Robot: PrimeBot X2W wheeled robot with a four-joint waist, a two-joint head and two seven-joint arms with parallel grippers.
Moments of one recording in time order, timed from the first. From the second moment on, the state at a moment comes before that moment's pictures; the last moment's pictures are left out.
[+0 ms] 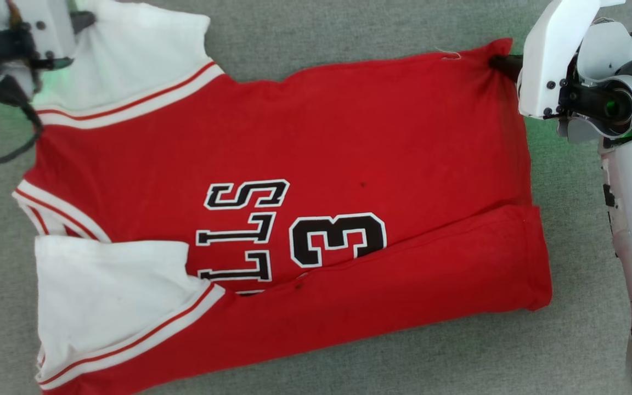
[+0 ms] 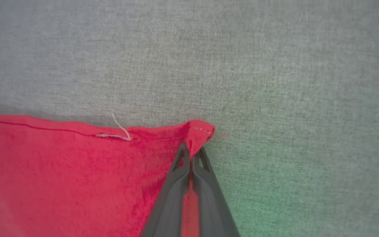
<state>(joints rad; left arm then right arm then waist) -1.44 0.58 -0.84 0.92 -1.17 -0.07 0.69 -1.06 -0.14 0.11 0.52 0.43 0.13 0.96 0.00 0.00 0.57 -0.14</state>
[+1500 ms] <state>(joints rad) -0.57 1.10 -0.78 -0.30 -1.45 0.41 0.52 -0.37 -0.47 0.17 -0.03 0.67 0.13 0.93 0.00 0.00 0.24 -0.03</state>
